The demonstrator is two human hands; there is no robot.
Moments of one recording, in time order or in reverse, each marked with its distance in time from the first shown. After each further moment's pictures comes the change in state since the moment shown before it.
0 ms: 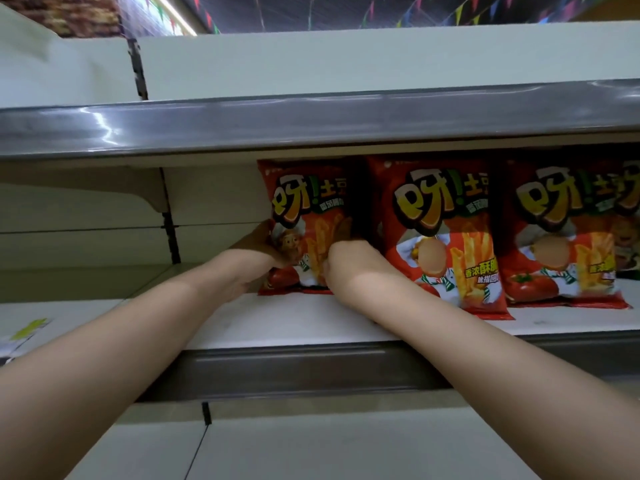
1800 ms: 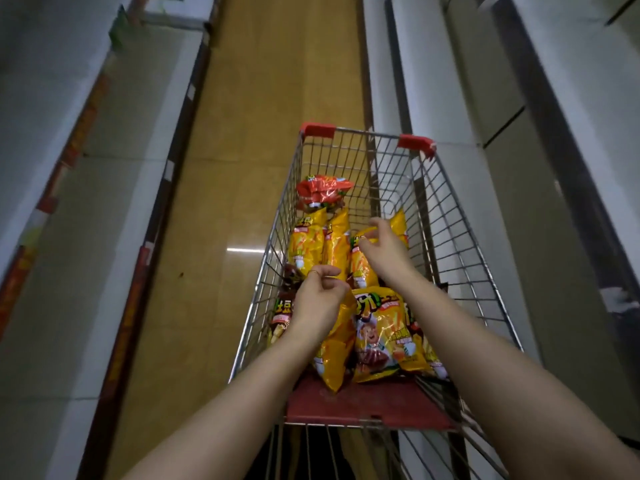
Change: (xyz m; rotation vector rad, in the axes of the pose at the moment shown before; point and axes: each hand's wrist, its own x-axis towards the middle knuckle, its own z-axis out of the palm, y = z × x) left_hand -0.550 -0.494 -0.135 -0.632 1.457 -1.040; right_hand -0.277 -0.551 0.531 0.412 -1.055 -0.905
